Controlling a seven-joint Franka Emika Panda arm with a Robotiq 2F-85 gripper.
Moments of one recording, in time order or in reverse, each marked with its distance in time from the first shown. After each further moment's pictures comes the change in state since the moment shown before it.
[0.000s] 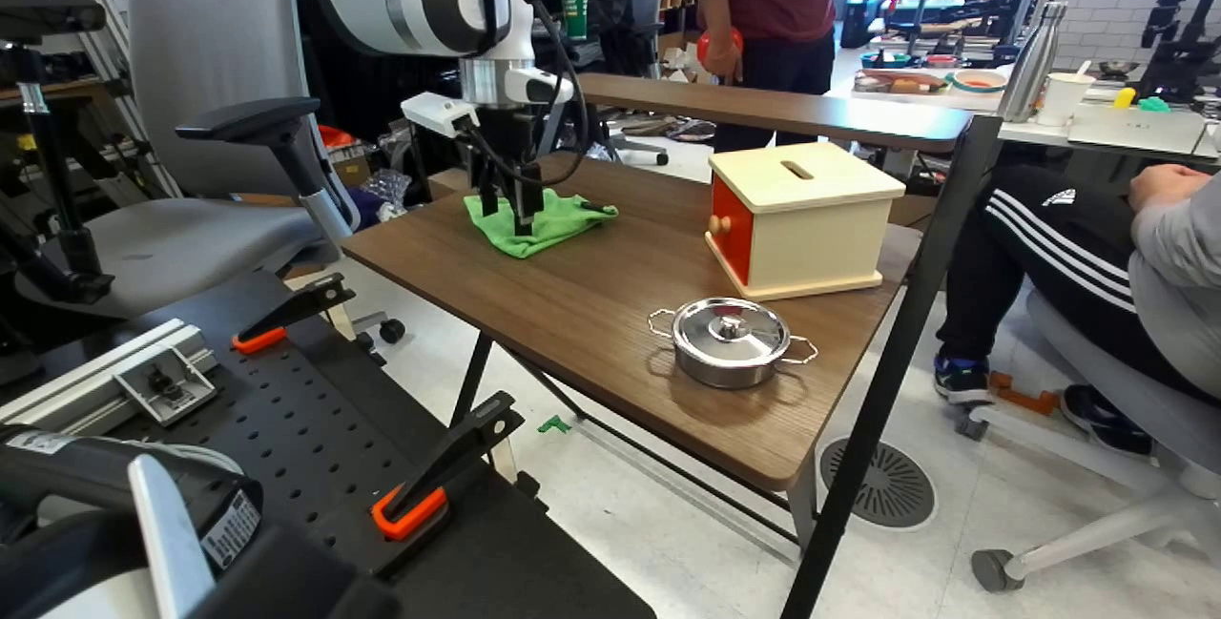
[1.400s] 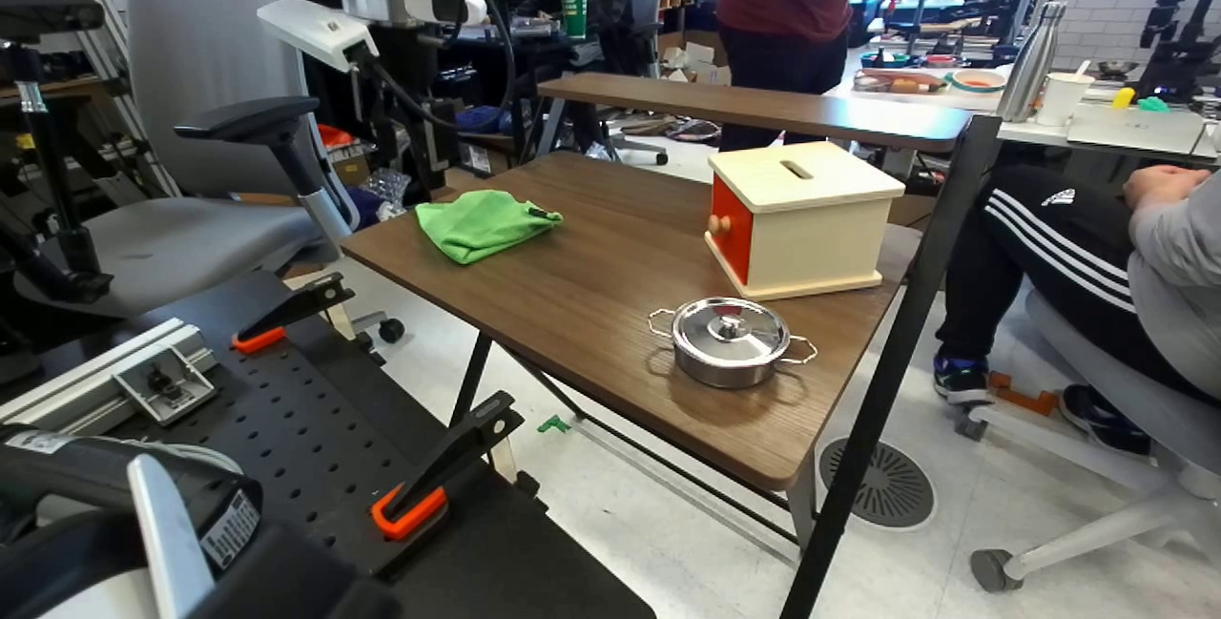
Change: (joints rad) arm -0.136 -0.449 0.202 -0.511 0.194 0.178 -0.344
